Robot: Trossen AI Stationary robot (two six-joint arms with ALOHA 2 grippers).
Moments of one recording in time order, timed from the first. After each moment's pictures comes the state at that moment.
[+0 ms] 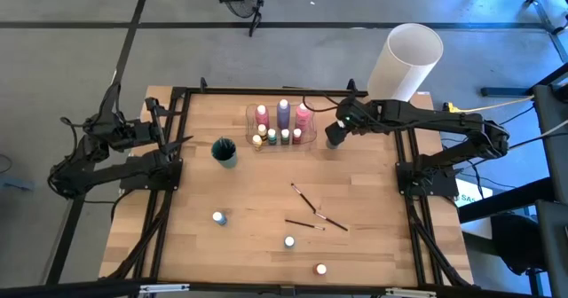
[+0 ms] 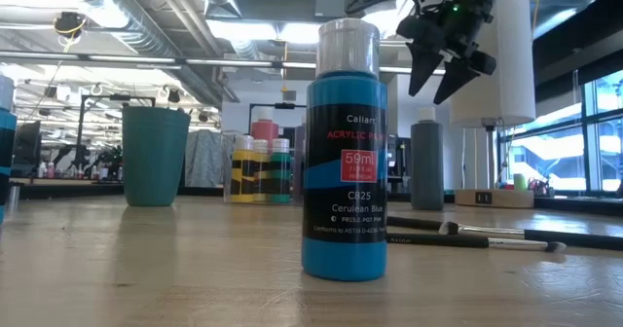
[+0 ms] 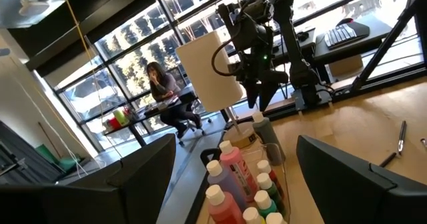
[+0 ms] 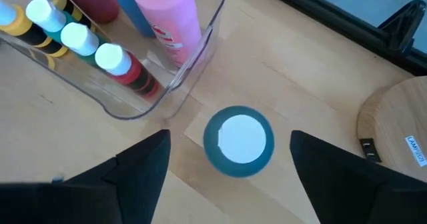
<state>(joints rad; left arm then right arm) 0.35 0.10 0.66 -0.51 0.07 0.42 -0.23 1.33 1.13 -0.89 0.32 0.65</state>
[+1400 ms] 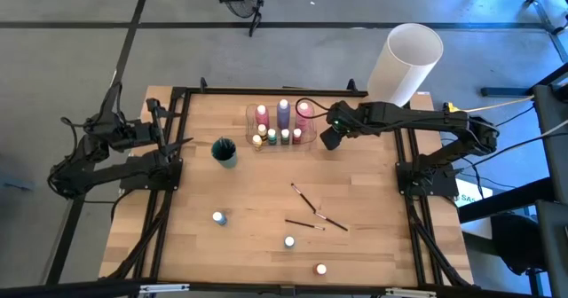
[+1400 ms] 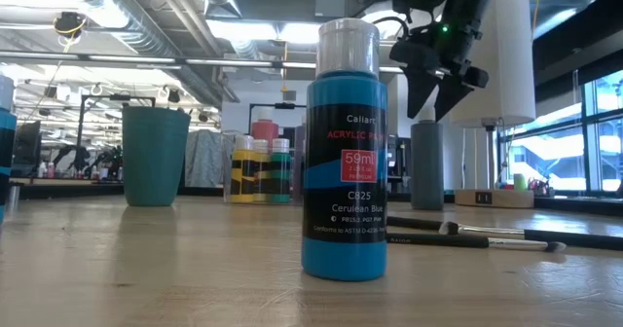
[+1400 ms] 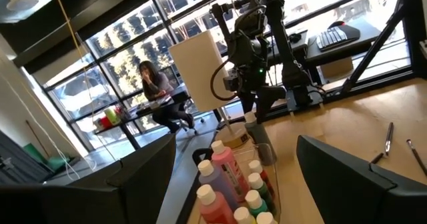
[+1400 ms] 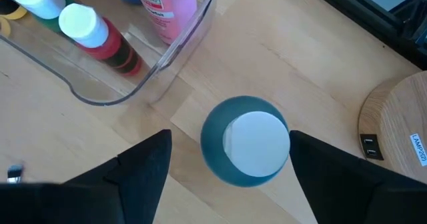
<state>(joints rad) 0.35 0.10 0.66 -0.52 0.10 0.40 -0.23 1.43 1.13 -0.89 0.31 0.61</state>
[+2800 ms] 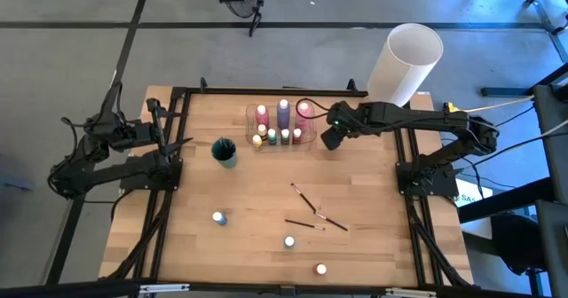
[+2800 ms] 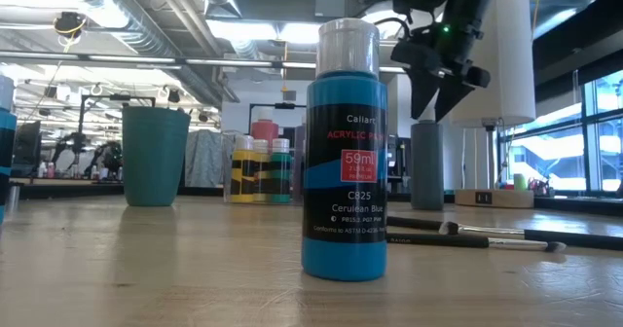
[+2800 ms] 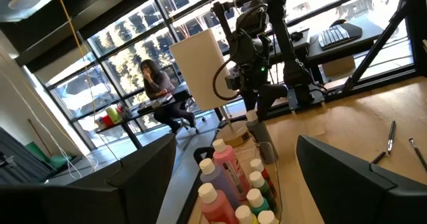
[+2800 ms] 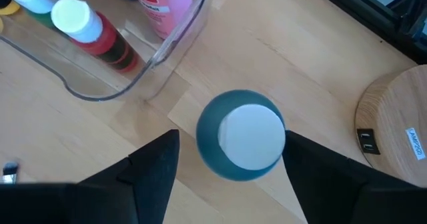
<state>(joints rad) 0.35 0.10 0.66 -0.53 0.09 0.40 -0.23 1.43 1.13 -0.91 0.31 0.62</state>
